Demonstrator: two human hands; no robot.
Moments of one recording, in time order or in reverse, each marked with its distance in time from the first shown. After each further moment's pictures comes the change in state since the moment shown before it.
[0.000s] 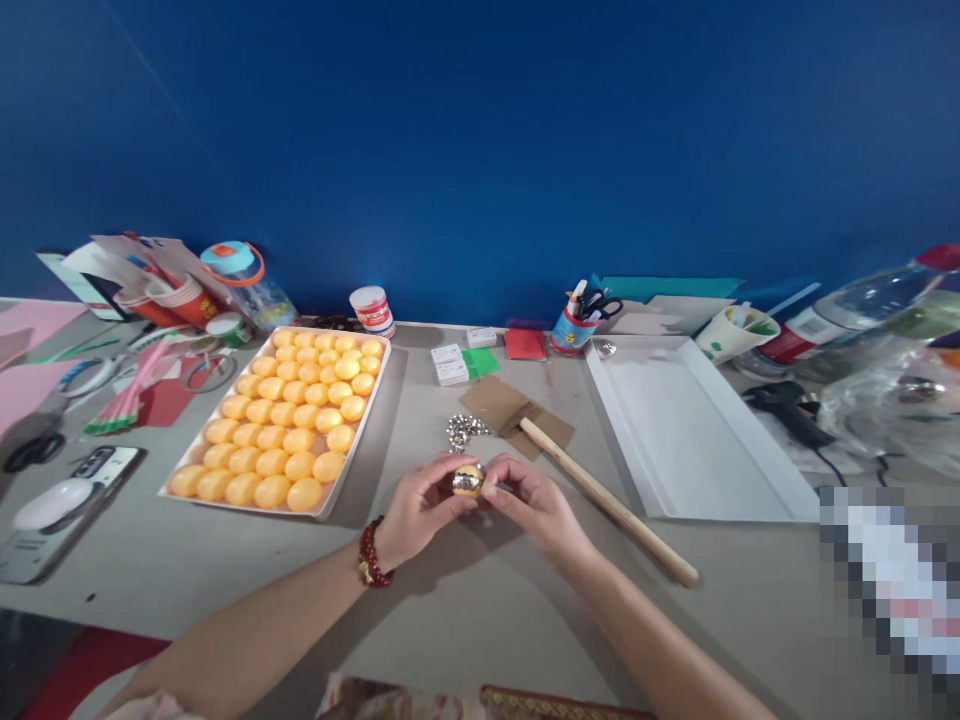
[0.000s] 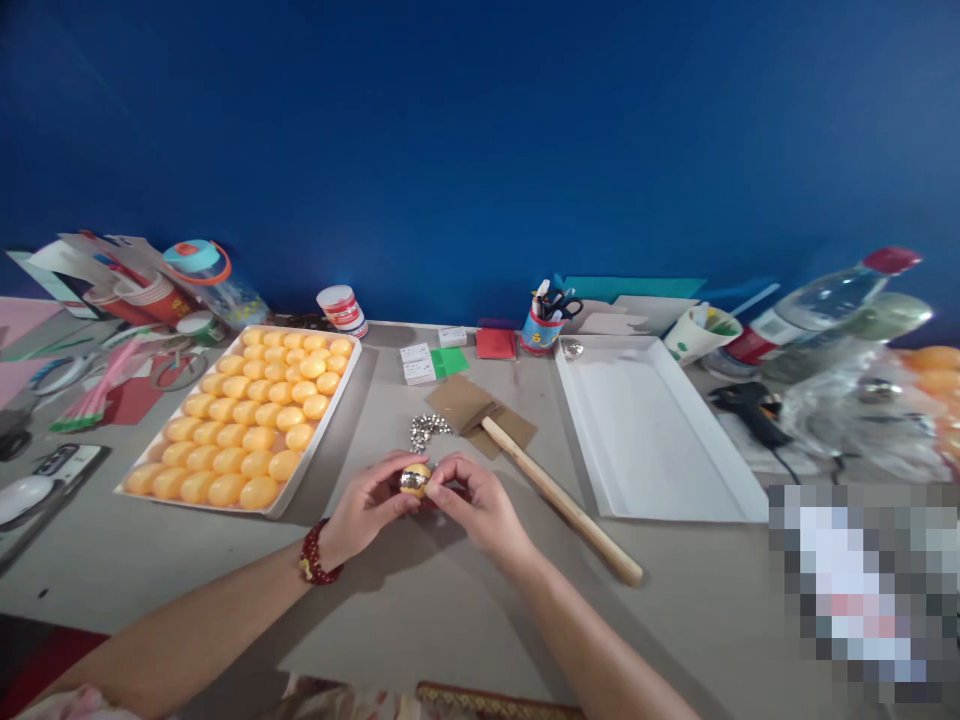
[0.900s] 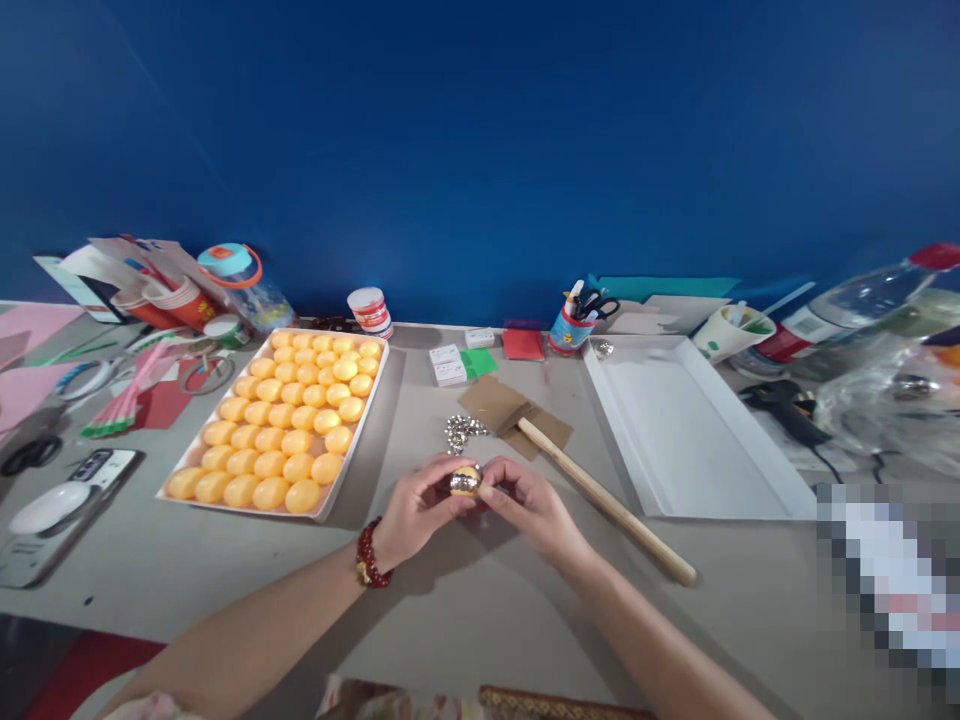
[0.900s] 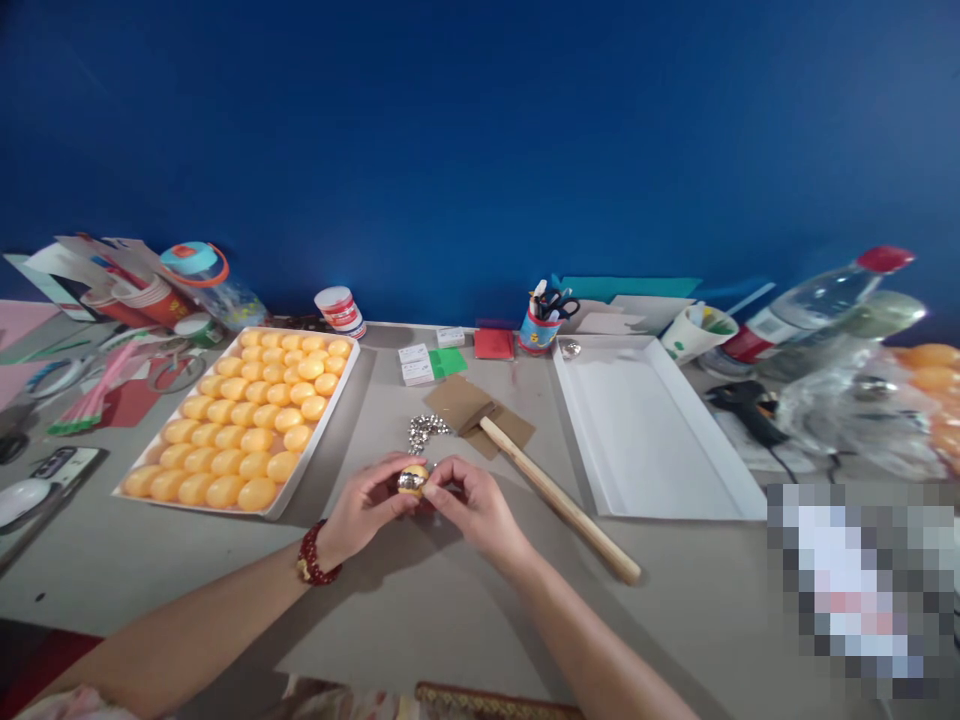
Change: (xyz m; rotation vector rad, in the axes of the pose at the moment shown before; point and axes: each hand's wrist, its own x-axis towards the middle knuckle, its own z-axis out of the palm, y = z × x) left_hand 0.000 -0.001 -0.001 0.002 0.001 -0.035; right_hand 0.000 0.005 -0.001 -0.030 -0.044 0.001
